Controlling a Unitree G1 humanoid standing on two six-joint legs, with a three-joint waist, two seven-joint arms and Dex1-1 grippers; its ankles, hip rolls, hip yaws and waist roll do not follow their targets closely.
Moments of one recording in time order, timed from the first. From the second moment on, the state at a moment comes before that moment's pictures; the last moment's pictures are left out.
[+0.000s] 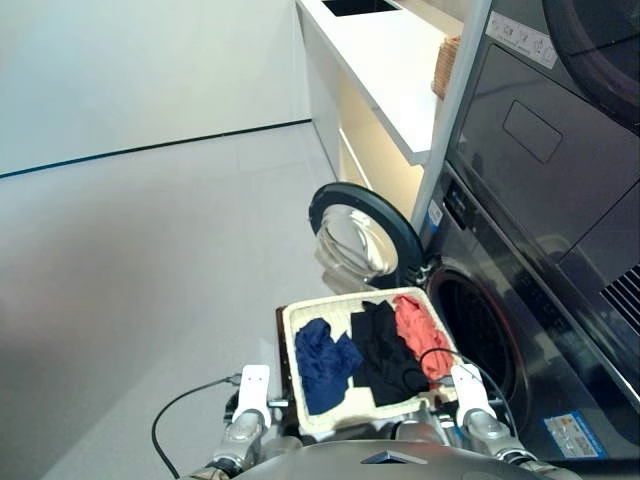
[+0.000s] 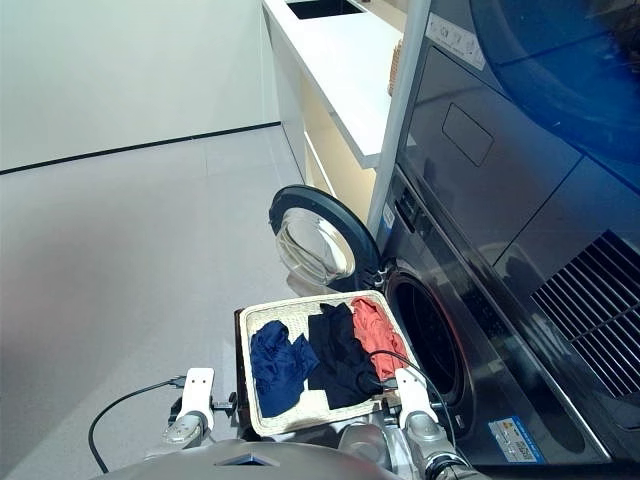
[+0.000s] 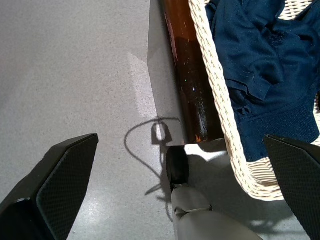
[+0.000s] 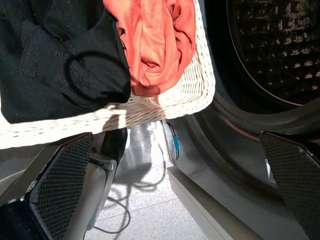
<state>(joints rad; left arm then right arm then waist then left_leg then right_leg) -0.02 0.10 -0.23 1.21 -0.23 -0.25 0.05 -0.04 -0.24 0.24 1.21 0.16 -0.18 -0.07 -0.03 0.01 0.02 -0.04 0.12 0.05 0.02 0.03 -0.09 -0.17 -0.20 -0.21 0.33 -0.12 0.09</state>
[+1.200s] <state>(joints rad) -0.15 0.12 -0.26 1.06 -0.29 -0.25 0.07 -0.13 -0.26 0.34 1.01 0.16 -0.19 -0.06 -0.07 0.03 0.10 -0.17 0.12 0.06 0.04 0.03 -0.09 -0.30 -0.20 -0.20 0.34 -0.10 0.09</state>
